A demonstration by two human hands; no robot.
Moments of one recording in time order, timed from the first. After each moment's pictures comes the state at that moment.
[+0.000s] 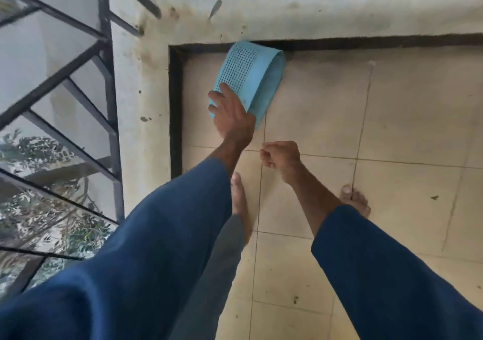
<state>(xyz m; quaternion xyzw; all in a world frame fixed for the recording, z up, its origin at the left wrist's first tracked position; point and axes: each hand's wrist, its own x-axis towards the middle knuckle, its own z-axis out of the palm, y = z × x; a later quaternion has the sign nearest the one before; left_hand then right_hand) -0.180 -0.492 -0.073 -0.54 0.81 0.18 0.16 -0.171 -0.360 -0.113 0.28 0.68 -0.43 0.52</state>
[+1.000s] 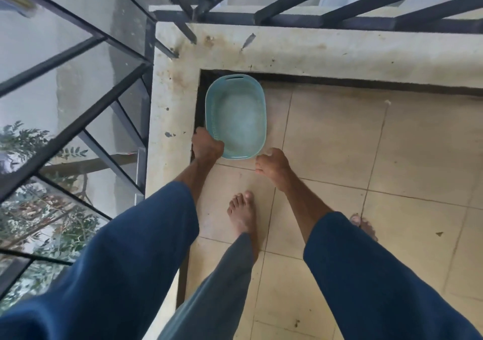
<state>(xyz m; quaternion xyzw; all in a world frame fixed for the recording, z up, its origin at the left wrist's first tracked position) -0.102 -0.606 -0.077 -0.65 0.67 0.31 0.18 -0.174 -0.441 -0.113 0.15 0.70 -0.38 0.59</state>
